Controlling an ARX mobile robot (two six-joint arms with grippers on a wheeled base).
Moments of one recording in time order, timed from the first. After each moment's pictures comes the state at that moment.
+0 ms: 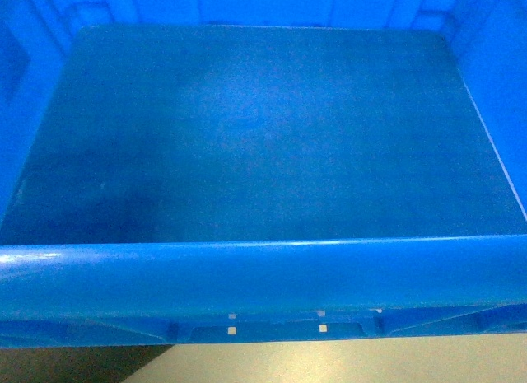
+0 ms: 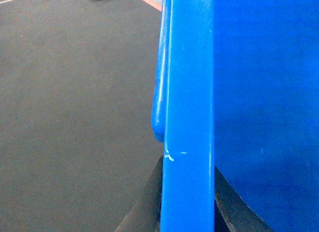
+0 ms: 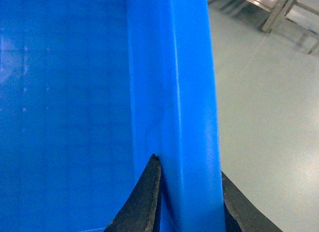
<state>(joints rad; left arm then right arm) -0.54 0.84 0.57 -0.13 -0.69 -0.13 0.50 0.97 0.66 -0.18 0.58 0.15</state>
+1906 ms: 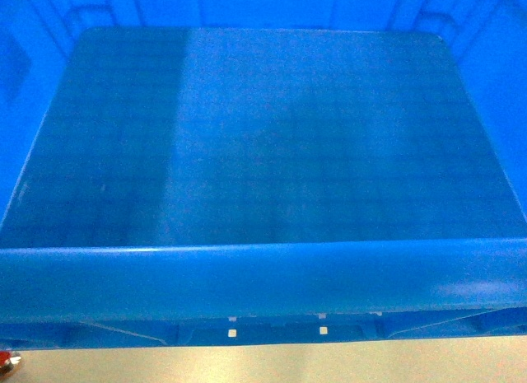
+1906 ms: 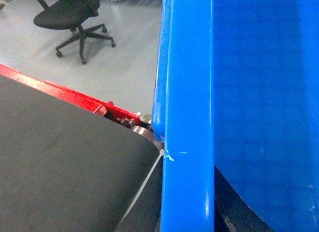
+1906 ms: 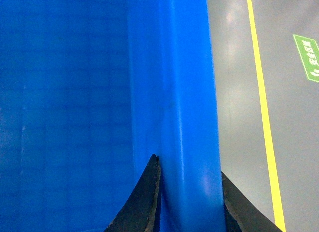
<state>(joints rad) -0.54 0.84 0.57 -0.13 -0.69 -0.13 0.50 0.97 0.66 -0.18 0.58 0.15</state>
